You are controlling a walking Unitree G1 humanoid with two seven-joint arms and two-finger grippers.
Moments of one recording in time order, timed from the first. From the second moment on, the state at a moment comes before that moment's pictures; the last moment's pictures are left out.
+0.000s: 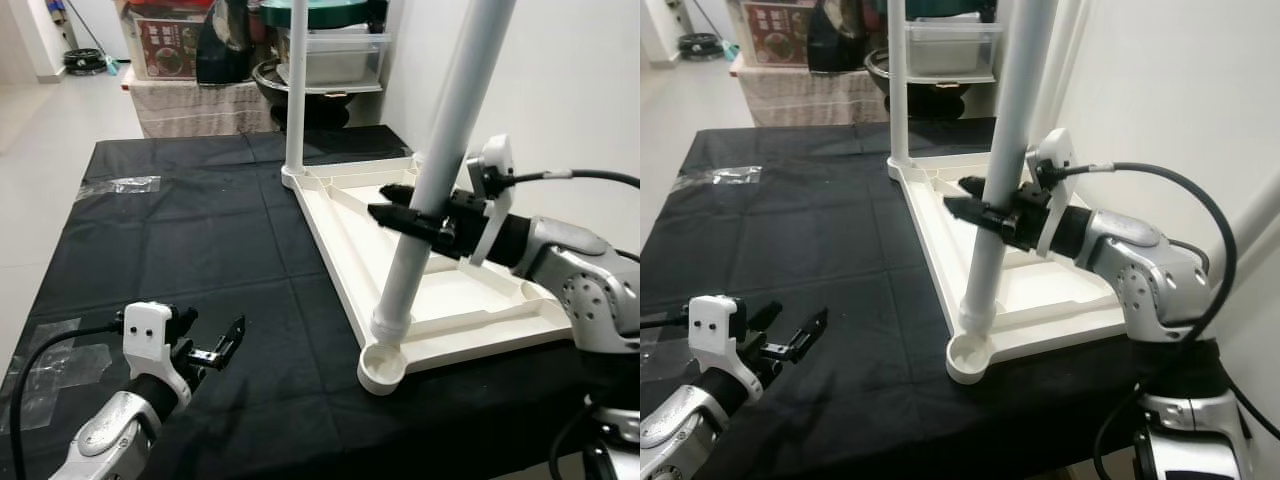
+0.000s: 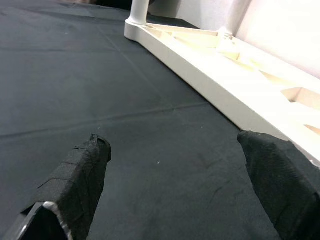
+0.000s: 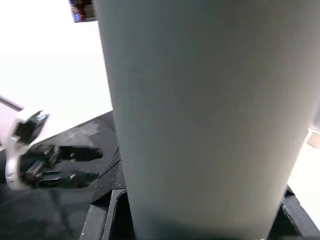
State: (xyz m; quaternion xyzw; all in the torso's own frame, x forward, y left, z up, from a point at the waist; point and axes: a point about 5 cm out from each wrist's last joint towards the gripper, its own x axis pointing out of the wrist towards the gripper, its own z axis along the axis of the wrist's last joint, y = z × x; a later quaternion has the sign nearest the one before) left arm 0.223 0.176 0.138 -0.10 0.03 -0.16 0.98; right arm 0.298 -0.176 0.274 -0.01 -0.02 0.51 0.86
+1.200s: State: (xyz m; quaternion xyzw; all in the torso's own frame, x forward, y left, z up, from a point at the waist) left arm 0.226 0.176 0.132 -0.10 0.04 -0.17 0.98; right arm 0.297 -0.175 0.242 0.06 0.01 0.52 0.85
